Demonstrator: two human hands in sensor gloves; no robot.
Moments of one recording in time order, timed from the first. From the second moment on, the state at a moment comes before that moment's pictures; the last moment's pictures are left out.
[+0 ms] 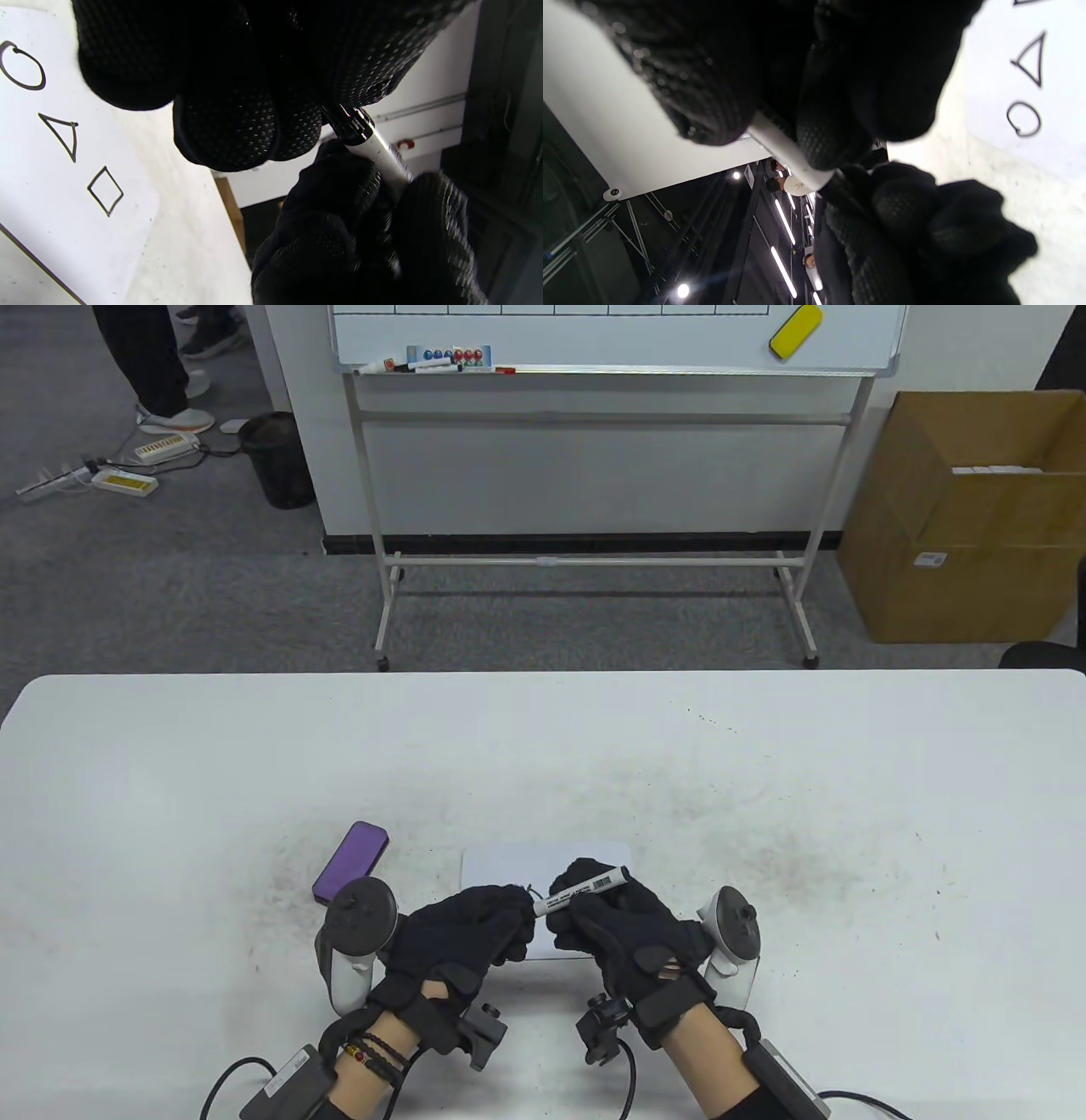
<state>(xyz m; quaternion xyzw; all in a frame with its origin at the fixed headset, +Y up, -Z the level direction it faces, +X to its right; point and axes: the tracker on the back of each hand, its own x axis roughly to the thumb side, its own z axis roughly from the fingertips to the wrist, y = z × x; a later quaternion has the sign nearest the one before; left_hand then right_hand) -0.163 -0.714 -0.333 -0.03 -0.12 0.59 0.80 0.100 -0.727 -0.335 0.03 0.08 0.59 0.80</state>
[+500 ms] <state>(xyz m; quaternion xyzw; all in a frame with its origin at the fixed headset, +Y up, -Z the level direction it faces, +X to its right) -0.170 -0.682 -0.306 0.06 -0.20 0.21 0.95 0.183 -0.659 -0.365 -0.02 -0.18 0.90 0.40</state>
